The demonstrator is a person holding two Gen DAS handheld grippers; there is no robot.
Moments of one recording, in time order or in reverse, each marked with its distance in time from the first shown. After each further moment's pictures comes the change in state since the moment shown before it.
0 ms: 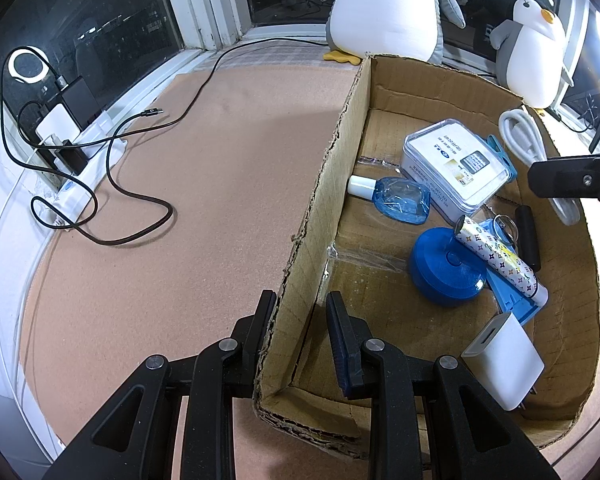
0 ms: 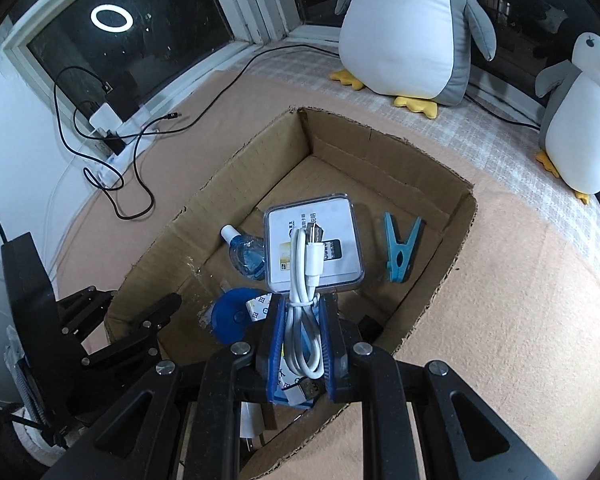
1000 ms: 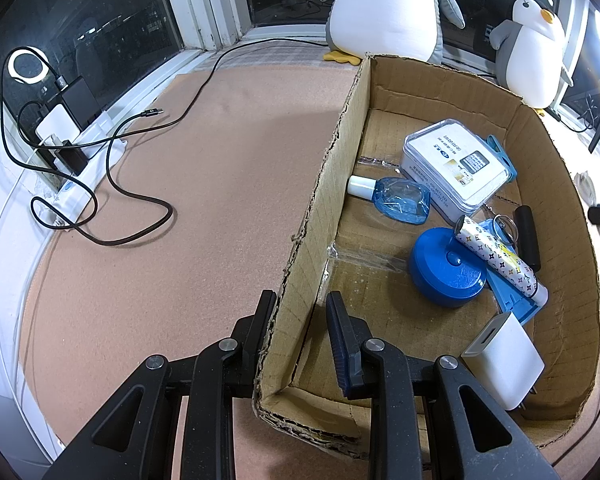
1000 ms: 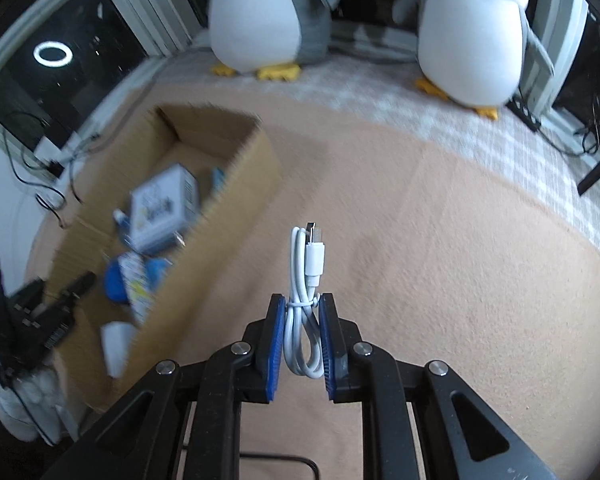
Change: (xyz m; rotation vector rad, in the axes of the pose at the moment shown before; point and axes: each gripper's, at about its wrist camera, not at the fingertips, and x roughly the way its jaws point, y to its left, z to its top) left arm 0.000 0.000 0.000 0.000 0.000 0.000; right arm -0.044 -0.108 -0.046 0.170 -0.017 -0.074
